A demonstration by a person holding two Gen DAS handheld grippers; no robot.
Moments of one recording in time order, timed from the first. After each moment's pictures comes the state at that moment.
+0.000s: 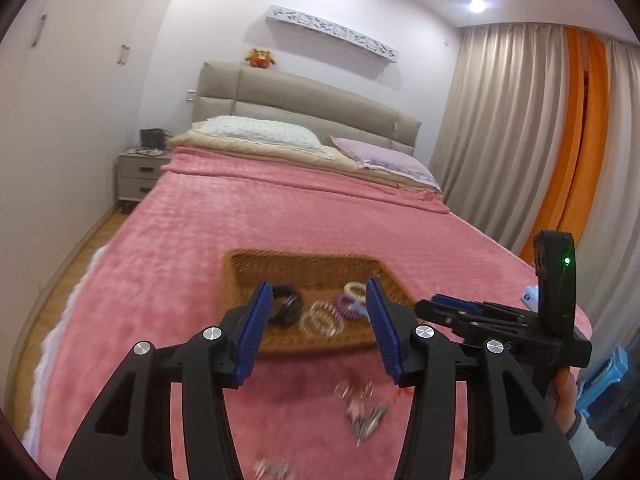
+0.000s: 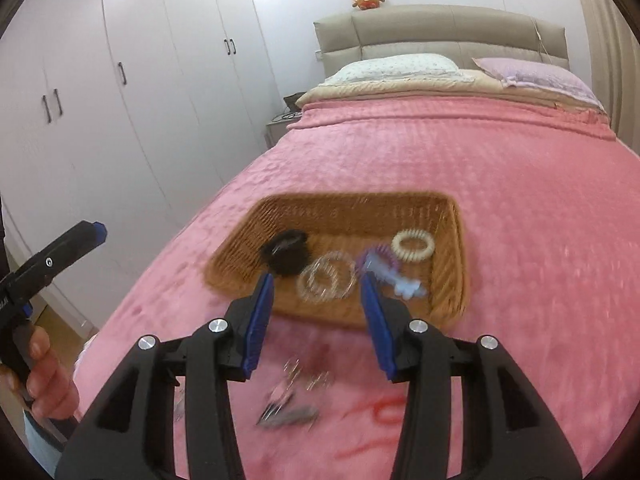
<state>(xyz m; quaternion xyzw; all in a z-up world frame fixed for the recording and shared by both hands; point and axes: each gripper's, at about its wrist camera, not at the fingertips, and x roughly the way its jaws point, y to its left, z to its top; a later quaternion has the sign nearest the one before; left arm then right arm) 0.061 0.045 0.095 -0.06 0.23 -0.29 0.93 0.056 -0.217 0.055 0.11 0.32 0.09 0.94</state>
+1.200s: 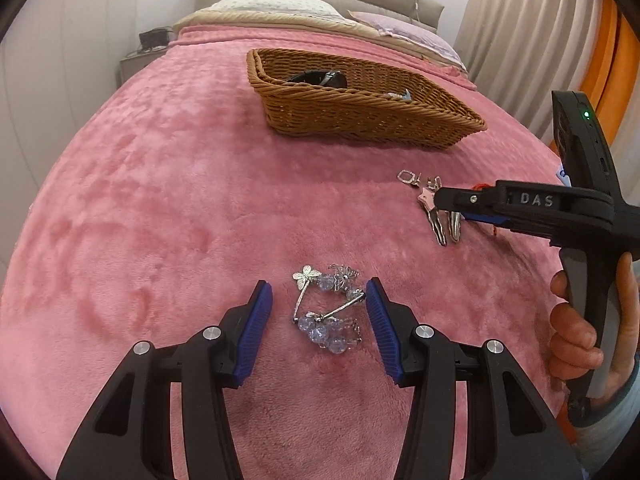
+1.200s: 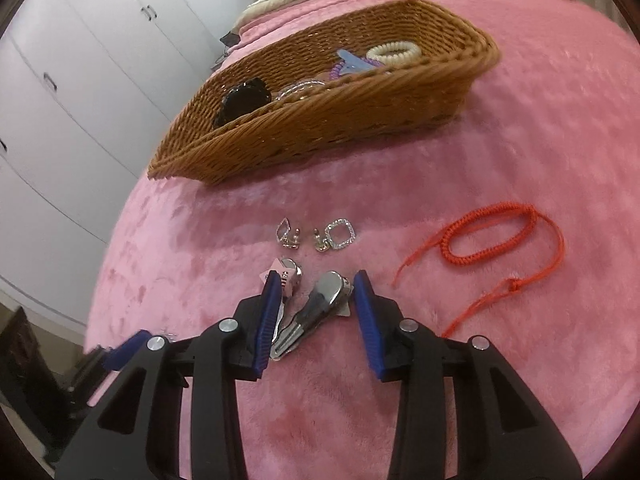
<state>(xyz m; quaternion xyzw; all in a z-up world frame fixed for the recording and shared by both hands) 0.050 0.053 -0.050 0.03 0.42 -0.27 0.87 0.060 -0.181 -0.056 0.21 0.45 0.02 0.87</state>
